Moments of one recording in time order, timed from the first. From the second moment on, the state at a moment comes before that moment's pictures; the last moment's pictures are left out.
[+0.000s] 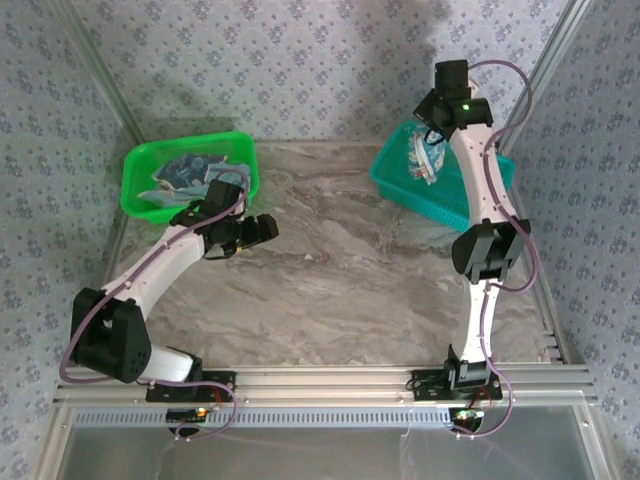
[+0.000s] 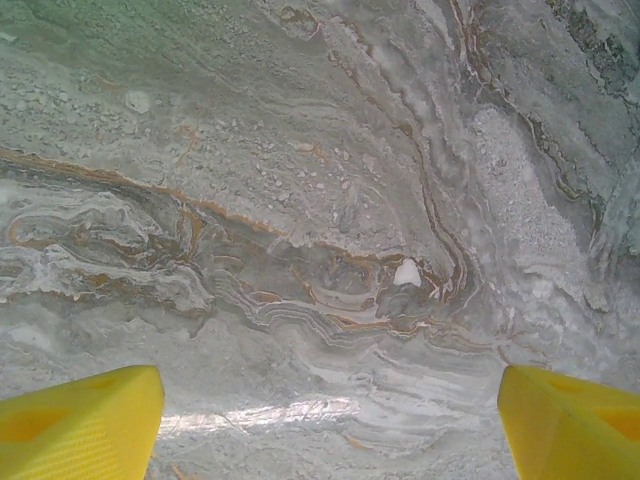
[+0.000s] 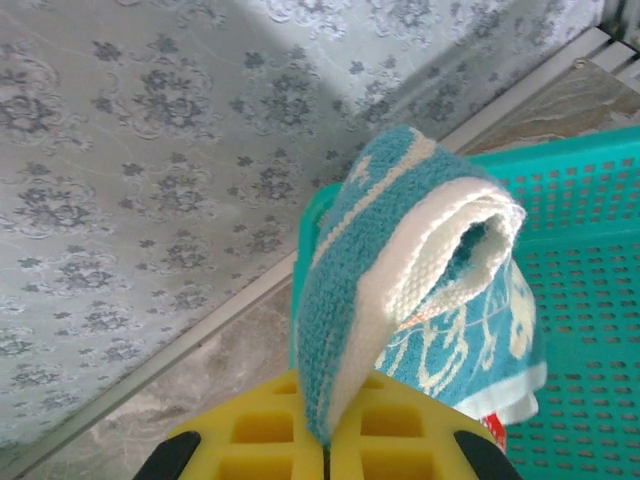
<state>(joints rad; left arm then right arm) -0.37 1.40 1.06 -0.66 0.19 -0.62 0.12 2.14 2.43 -0.95 0.18 0.71</state>
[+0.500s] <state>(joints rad) -0.37 1.40 1.06 -0.66 0.19 -0.63 0.09 2.02 2.04 -0.80 0.06 0.74</state>
